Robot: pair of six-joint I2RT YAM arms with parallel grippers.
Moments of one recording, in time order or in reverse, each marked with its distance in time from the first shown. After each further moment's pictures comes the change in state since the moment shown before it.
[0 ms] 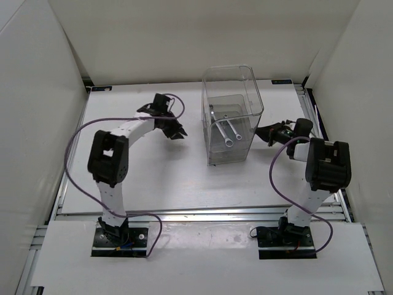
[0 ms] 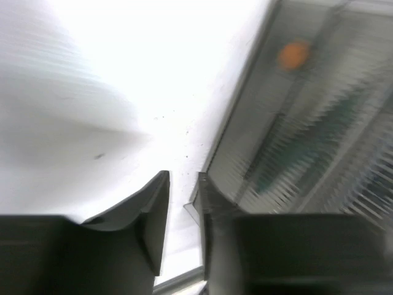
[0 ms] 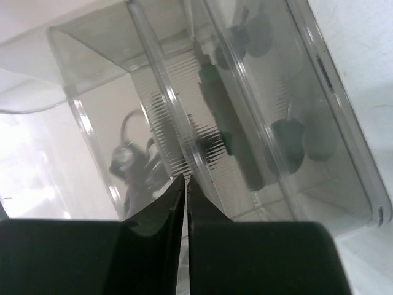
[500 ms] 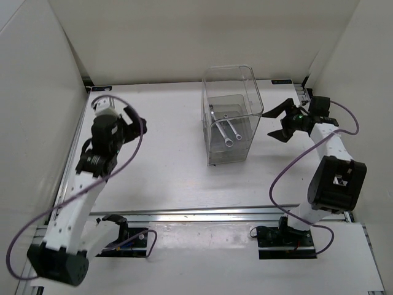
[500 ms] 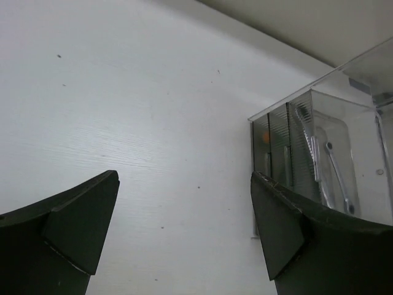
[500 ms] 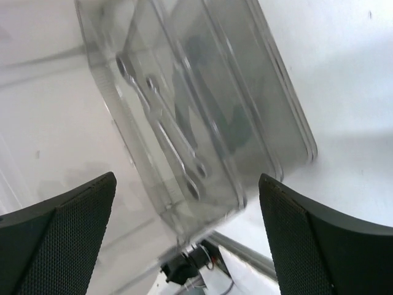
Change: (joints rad) left arm 0.140 -0.937 -0.409 0.079 -0.431 0.385; right arm -0.040 -0.230 0.430 -1.089 0.206 -0.681
